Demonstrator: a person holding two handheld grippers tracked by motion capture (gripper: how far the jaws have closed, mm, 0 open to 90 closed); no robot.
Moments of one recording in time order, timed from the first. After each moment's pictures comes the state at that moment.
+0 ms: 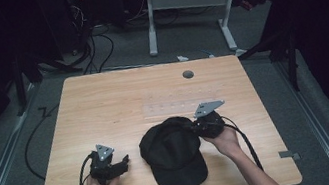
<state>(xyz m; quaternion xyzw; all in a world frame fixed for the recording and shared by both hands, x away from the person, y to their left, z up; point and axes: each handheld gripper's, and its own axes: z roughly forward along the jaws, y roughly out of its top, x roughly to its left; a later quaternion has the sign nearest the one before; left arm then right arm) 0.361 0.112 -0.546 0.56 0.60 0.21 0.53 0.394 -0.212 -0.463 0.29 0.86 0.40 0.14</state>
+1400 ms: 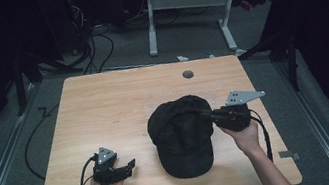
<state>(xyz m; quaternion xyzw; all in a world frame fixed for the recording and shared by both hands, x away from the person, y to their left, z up) 0.343 0.105 -0.535 0.55 0.59 0.12 0.57 0.368 -0.268 -0.410 0.31 0.79 0.52 0.14</state>
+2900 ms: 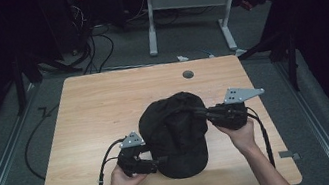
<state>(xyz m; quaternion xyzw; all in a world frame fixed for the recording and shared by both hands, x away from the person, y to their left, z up) 0.338 0.036 -0.474 0.62 0.48 -0.07 0.62 0.368 -0.253 -0.395 0.27 0.78 0.56 0.12</state>
